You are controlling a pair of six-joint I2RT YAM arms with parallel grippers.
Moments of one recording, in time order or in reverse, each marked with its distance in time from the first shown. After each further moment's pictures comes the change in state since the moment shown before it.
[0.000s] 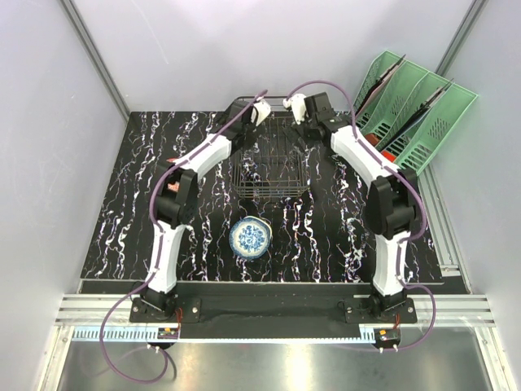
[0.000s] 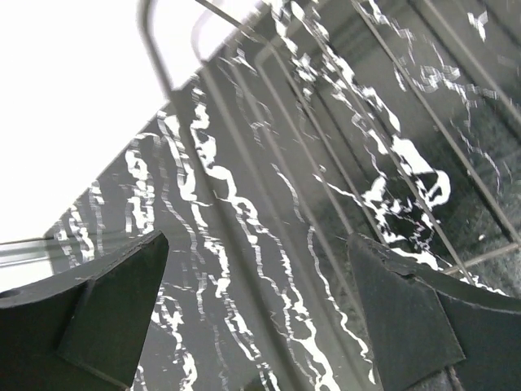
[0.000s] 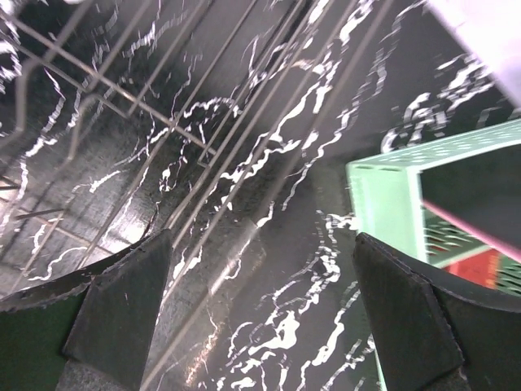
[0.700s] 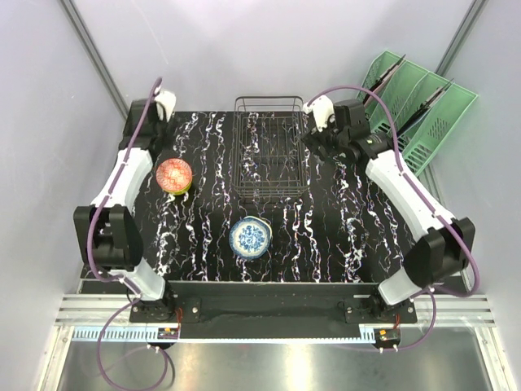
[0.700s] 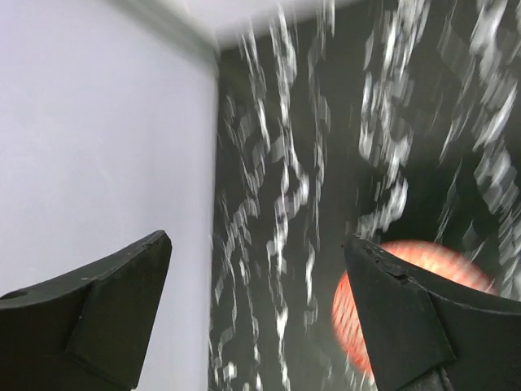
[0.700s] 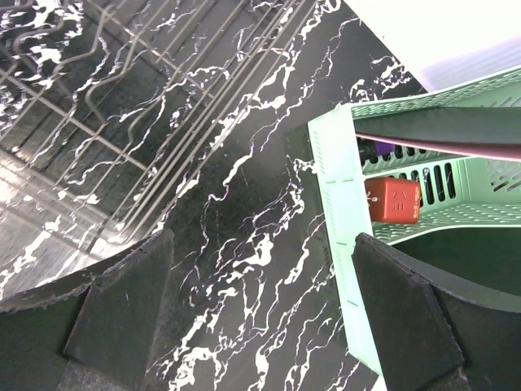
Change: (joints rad) left arm 0.402 -0.631 -0.473 -0.042 0.027 -0.061; right arm 0.000 -0.496 -0.323 -0.004 -0.020 -0.063
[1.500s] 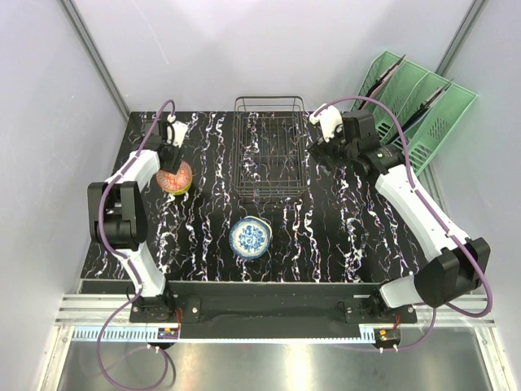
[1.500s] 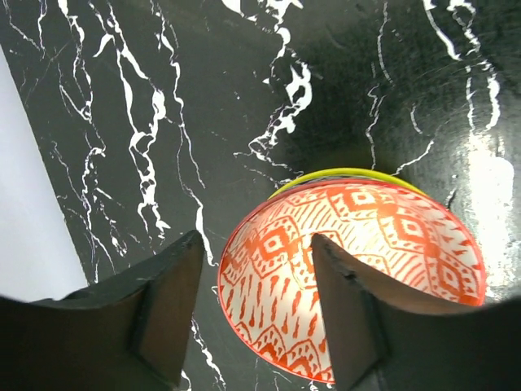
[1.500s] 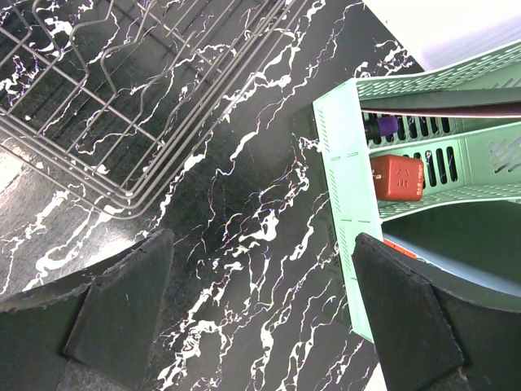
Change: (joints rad) left arm 0.055 0.194 -0.094 -0.104 0.198 -0.008; right arm 0.000 -0.150 -0.133 -0.004 -0.009 -0.004
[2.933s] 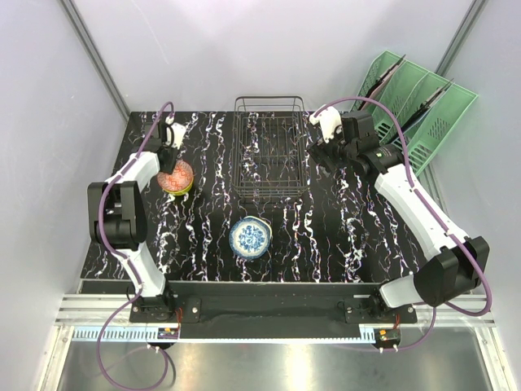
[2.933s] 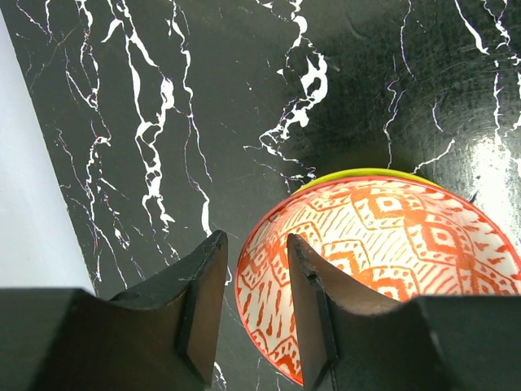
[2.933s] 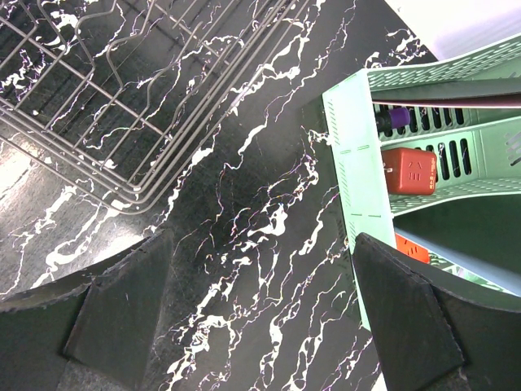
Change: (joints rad) left arm 0.008 -0.002 -0.028 0.032 -0.034 -0.008; right arm 0.000 0.006 0.000 -0.018 -0.009 0.023
